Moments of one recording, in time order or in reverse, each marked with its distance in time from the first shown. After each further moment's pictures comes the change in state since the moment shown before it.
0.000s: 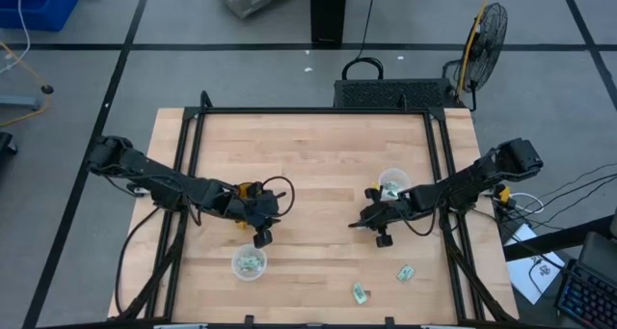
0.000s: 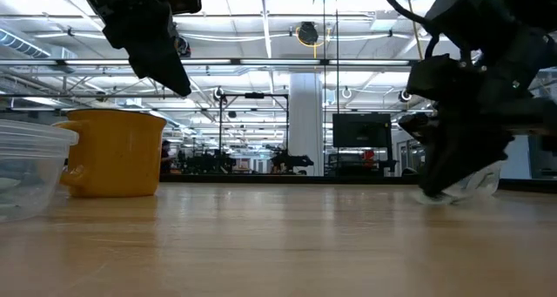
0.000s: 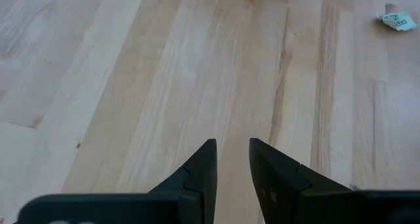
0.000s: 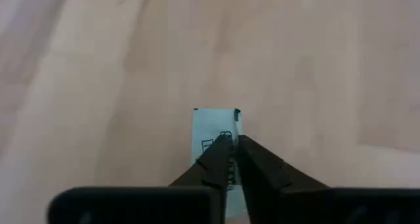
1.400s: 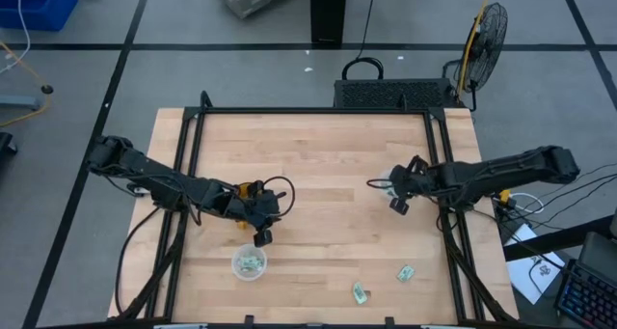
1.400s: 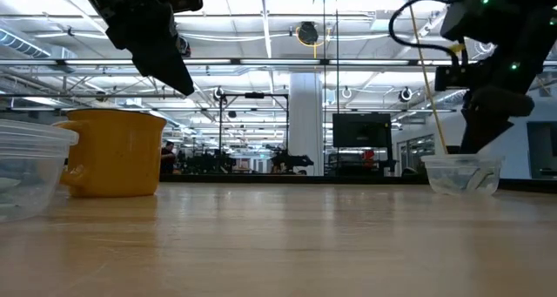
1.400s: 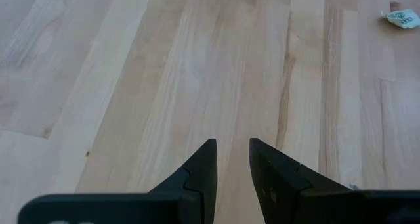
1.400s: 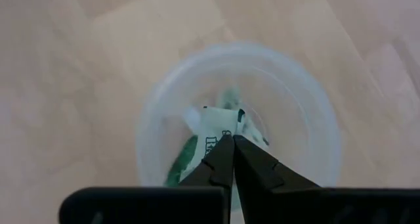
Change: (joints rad) left arm 0.002 0.000 0.000 0.008 -0.020 0.042; right arm -0.236 -0.486 -0.004 -0.734 0.203 0.441
